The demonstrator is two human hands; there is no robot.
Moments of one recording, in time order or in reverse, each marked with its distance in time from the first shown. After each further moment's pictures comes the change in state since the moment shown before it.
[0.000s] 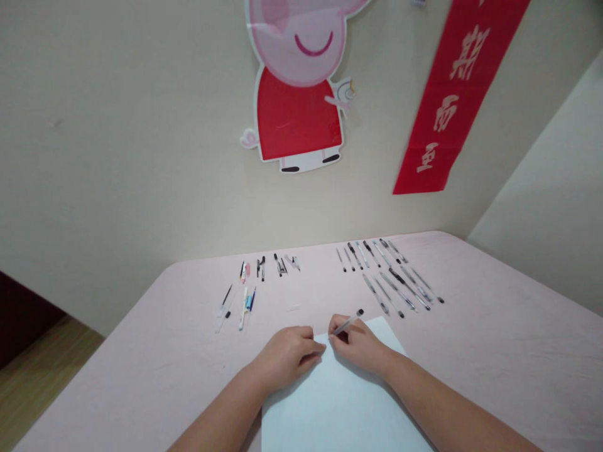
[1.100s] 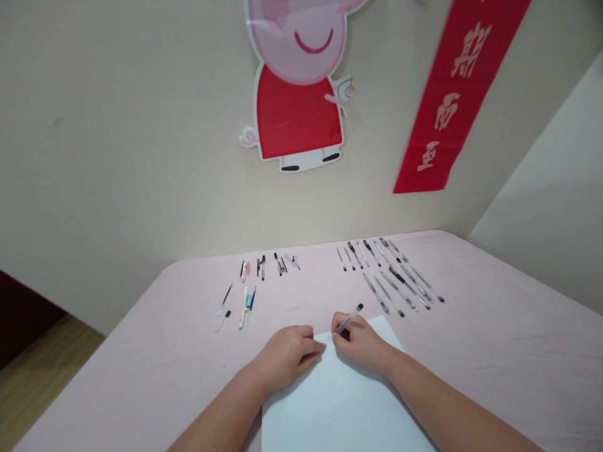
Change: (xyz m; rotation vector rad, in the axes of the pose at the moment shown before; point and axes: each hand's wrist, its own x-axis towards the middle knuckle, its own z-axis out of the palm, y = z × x) left_hand 0.000 -0.001 0.001 0.029 -0.009 0.016; right_hand 0.000 0.005 -0.002 0.000 -0.002 0.015
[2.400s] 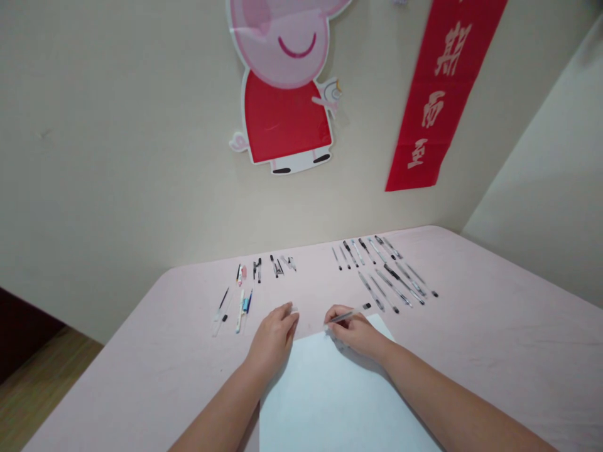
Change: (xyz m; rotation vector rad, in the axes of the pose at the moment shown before) left_hand 0.001 -0.029 0.024 0.055 0.370 -0.361; right_hand 0.007 0.005 -0.004 0.379 0.052 0.046
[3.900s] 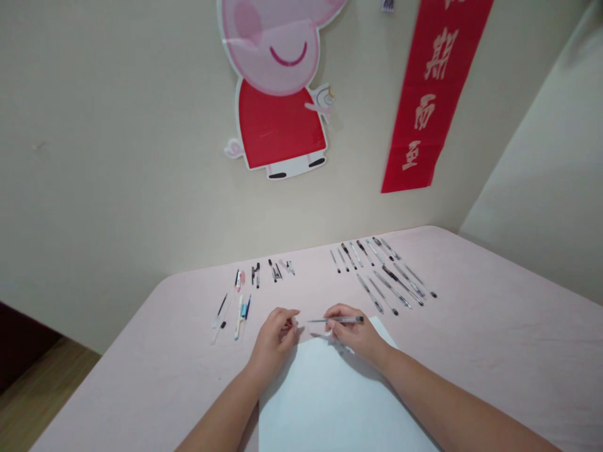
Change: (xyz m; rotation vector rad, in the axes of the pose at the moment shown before) left_hand 0.005 0.010 -0.008 -0.679 0.120 -0.160; right_hand -0.002 -0.007 0.003 0.154 0.094 -0.062
